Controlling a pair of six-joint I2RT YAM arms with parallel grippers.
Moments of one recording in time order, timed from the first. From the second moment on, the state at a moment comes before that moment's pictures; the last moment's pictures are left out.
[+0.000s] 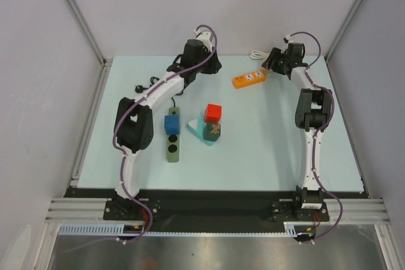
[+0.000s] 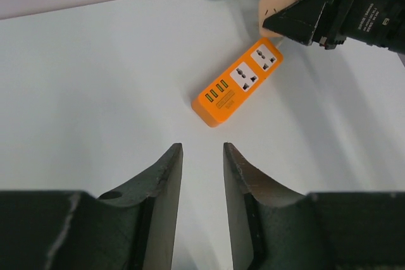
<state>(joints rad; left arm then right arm) -0.49 2.14 1.89 -0.14 0.12 -0.31 -0.03 2.58 2.19 -0.16 -0.31 0.32</state>
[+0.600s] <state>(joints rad) -0.50 2.28 1.96 -0.13 0.18 -0.34 0.01 2.18 1.67 -0.39 -0.29 0.14</state>
